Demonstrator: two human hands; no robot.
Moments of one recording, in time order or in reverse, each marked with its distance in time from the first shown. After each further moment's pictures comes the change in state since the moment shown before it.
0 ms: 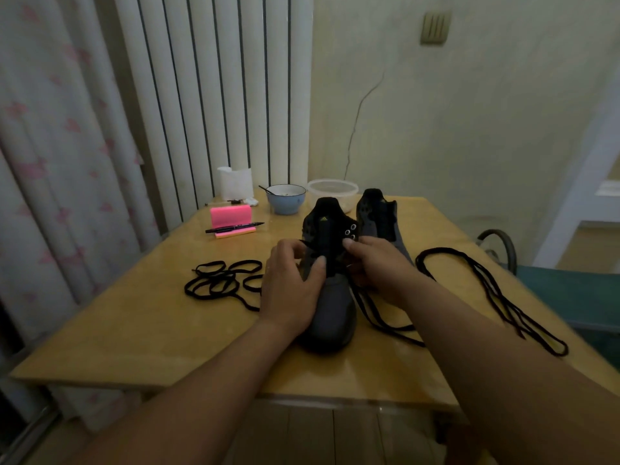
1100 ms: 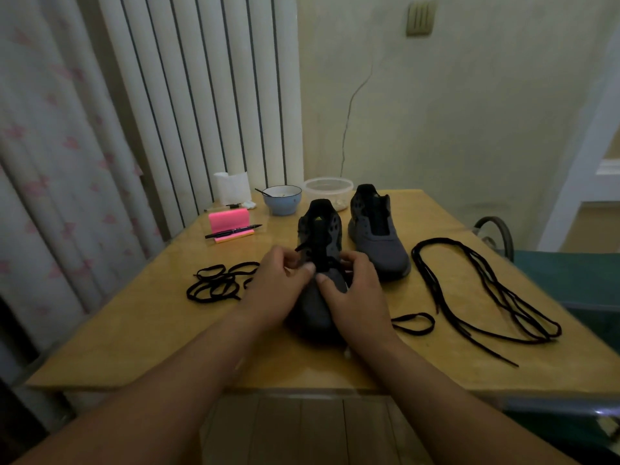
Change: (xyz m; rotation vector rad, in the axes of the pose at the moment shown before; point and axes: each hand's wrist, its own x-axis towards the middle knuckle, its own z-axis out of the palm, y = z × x) left_hand 0.003 0.011 -0.034 -0.009 -0.231 -0.075; right_hand -0.046 0.059 0.046 -0.268 0.377 -0.381
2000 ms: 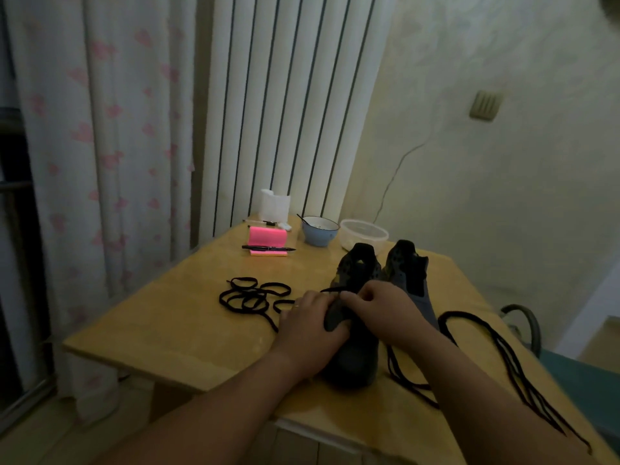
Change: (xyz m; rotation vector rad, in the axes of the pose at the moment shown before) left_hand -0.011 -0.023 0.018 0.211 0.021 0.041; right_hand 0.066 -0.061 -0.016 -0.552 -0.444 -0.060
